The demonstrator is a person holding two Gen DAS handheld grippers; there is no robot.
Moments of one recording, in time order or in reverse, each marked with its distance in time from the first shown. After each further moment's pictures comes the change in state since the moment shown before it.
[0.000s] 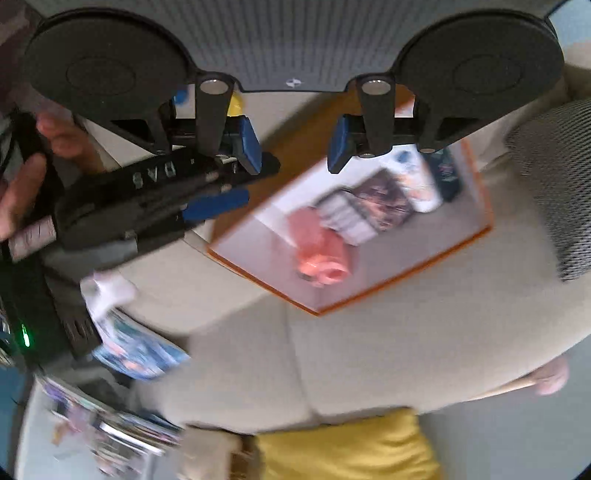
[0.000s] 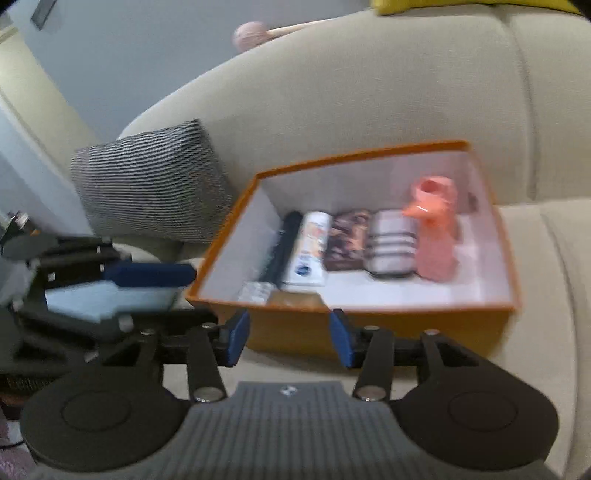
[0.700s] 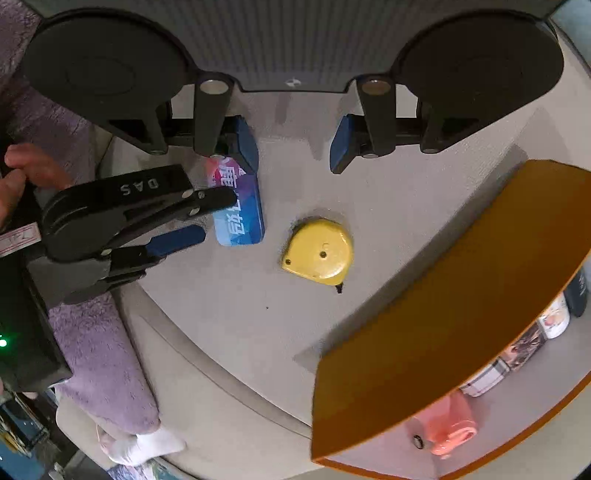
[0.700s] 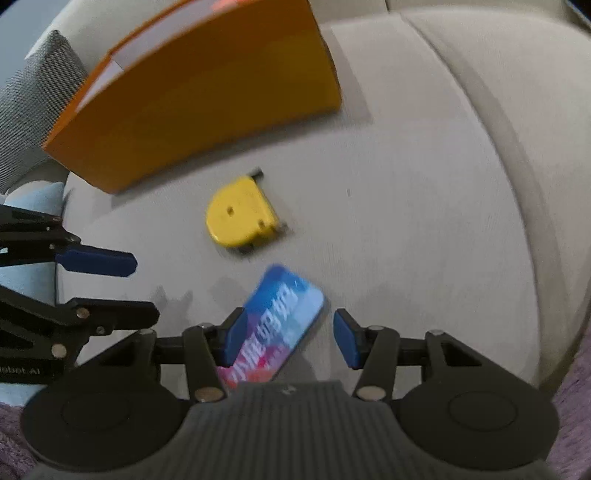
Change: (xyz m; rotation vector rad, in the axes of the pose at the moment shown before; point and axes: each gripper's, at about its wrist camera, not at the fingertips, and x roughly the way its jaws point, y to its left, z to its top) left arm 0.095 -0.072 -0.059 0.054 0.437 -0.157; right arm 0.014 -0.080 -0.141 0.245 0.295 -0.200
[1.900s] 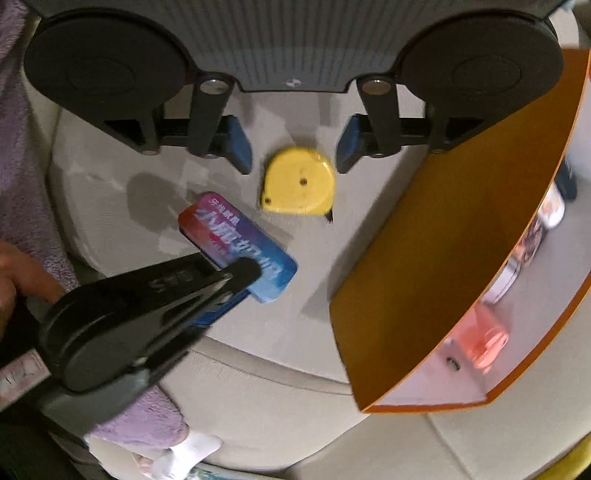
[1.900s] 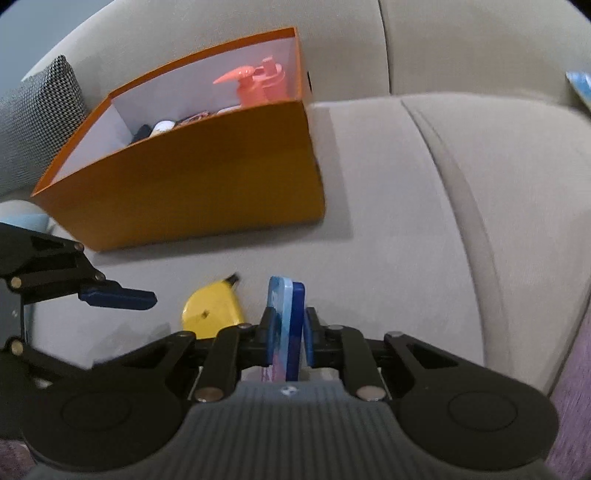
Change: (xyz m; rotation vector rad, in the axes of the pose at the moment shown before) left arm 0.025 -0.013 0.029 0.269 -0.124 0.128; right arm -0.033 -0.012 0.049 -0.167 -0.190 -0.109
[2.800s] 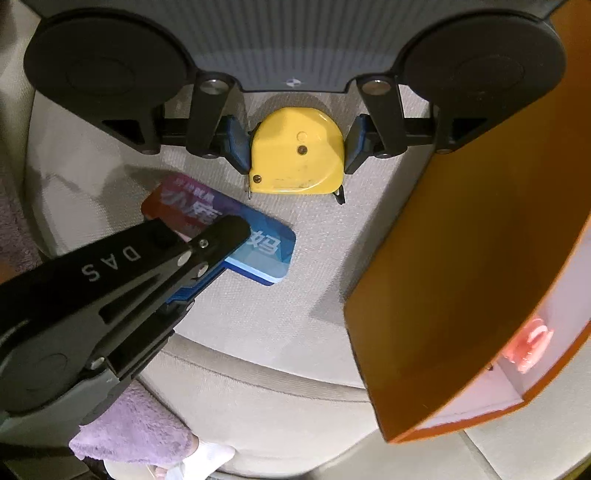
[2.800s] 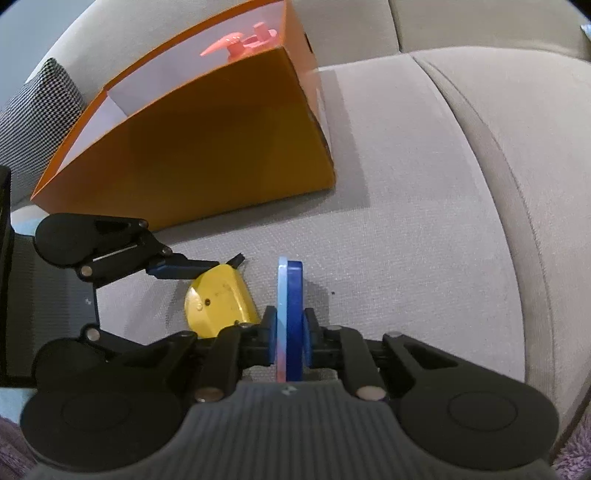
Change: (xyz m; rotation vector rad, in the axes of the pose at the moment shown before) left arm 0.041 0.010 -0.001 0.046 -0.028 -0.028; right arm 0.026 -0.004 -0.014 0.081 0.074 0.108
